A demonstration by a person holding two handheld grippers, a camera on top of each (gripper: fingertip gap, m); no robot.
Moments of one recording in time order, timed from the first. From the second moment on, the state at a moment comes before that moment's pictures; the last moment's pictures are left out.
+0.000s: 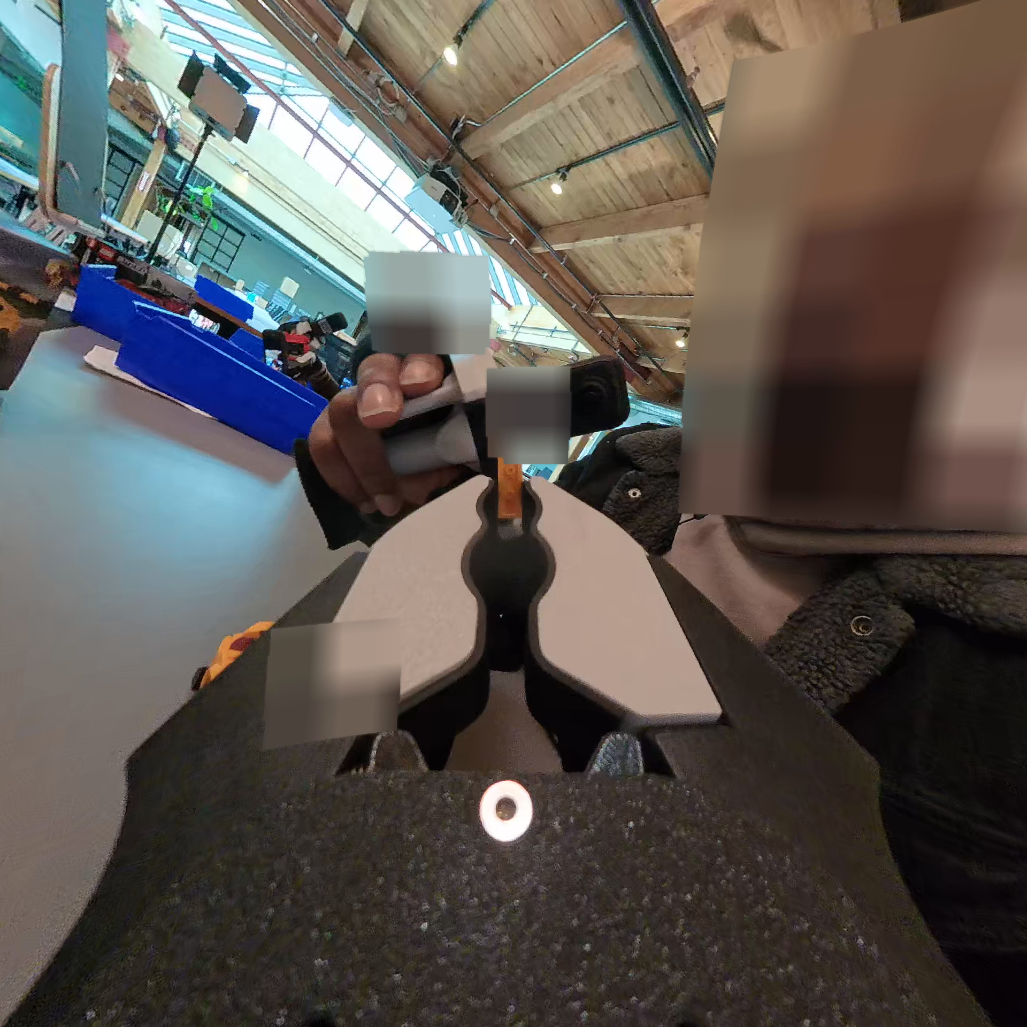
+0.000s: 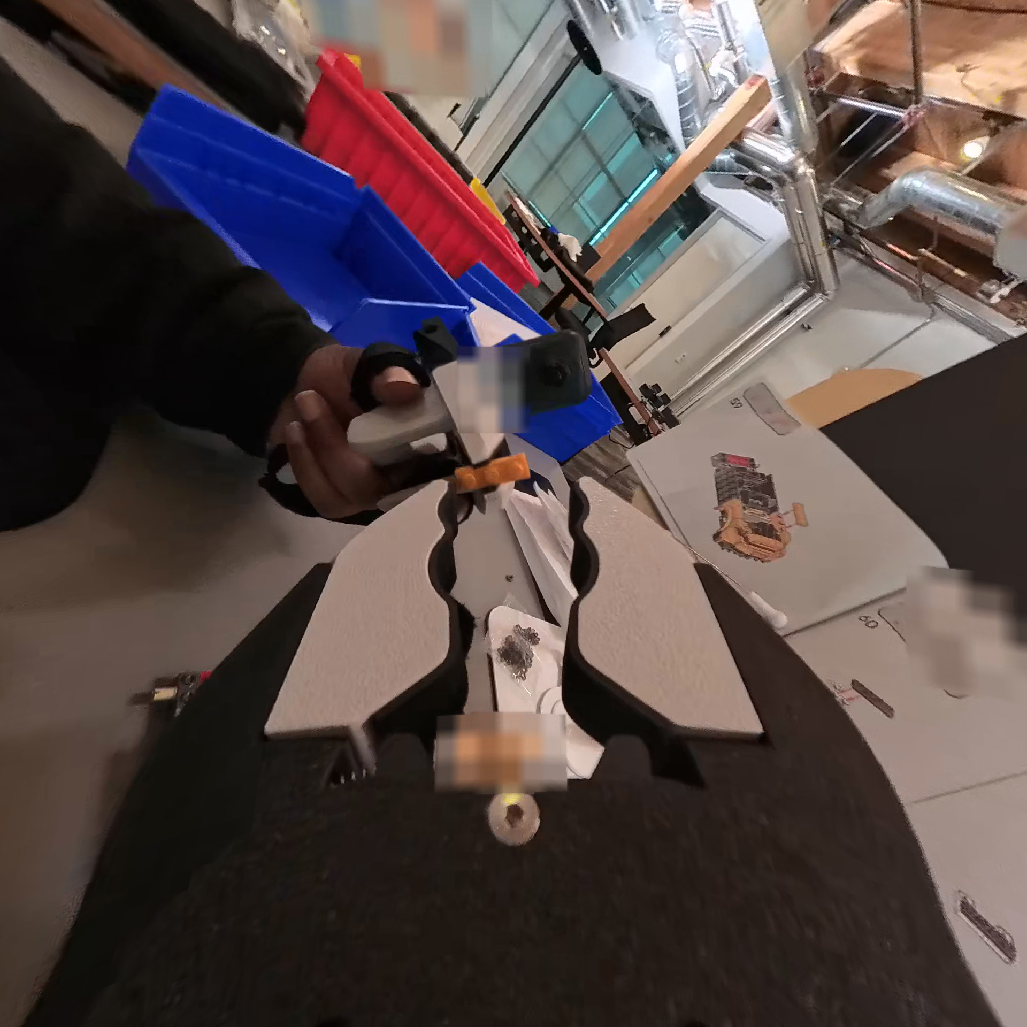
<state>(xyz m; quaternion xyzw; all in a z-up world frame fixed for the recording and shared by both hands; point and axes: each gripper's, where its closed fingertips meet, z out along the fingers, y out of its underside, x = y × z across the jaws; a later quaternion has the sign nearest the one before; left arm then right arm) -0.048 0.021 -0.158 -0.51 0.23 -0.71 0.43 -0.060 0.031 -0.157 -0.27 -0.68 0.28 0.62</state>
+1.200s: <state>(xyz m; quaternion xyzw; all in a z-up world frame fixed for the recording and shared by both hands) -0.112 0.093 -0.228 -0.70 0.13 -0.40 0.57 0.017 0.199 -0.262 -0.53 -0.69 0.18 0.45</state>
